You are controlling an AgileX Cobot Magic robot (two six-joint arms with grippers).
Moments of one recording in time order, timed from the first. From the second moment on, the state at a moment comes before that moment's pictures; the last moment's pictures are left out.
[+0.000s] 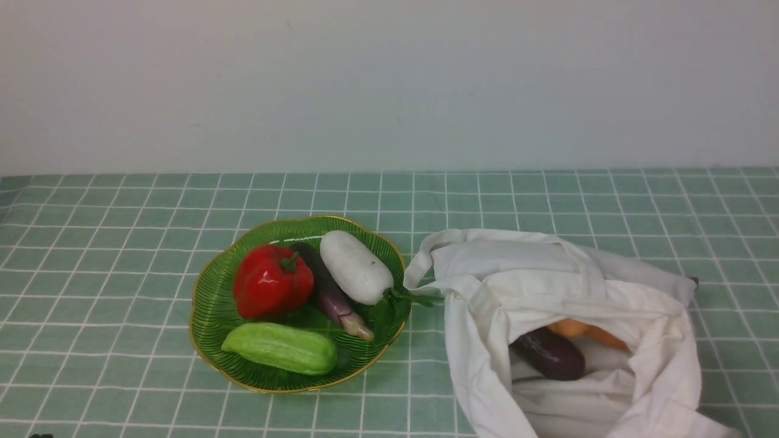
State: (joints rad) right arm 0.00 -0.01 0.03 0.03 0.36 -0.03; left arm -0.05 -0.01 0.03 -0.02 0.38 -0.01
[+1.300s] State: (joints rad) right arm 0.00 -0.01 0.03 0.03 0.36 -0.03; left arm -0.05 -0.01 0.03 -0.02 0.38 -0.01
